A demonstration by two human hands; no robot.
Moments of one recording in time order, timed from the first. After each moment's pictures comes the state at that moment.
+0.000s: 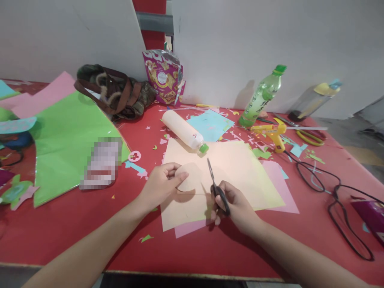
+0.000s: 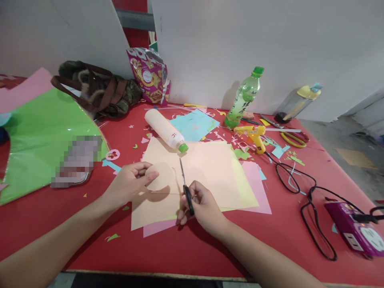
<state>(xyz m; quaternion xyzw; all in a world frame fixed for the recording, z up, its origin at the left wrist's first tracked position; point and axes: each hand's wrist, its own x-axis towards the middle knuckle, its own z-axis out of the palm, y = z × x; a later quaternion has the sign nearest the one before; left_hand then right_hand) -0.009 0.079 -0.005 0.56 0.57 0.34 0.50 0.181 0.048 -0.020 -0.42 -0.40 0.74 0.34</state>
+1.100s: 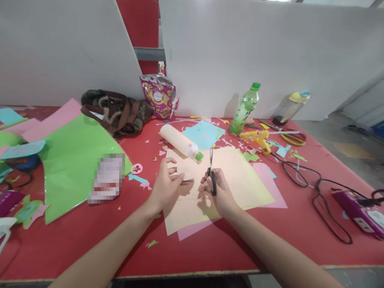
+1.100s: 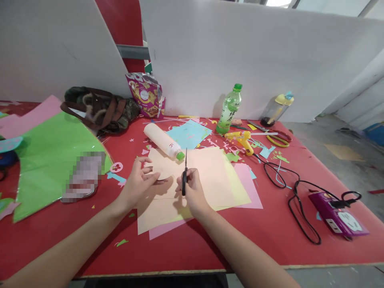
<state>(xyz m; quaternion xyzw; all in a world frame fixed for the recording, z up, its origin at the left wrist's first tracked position) 0.003 0.086 -0.004 0.46 0.48 0.47 0.58 0.151 0.072 -0.027 -0.43 -0.38 0.63 0.53</state>
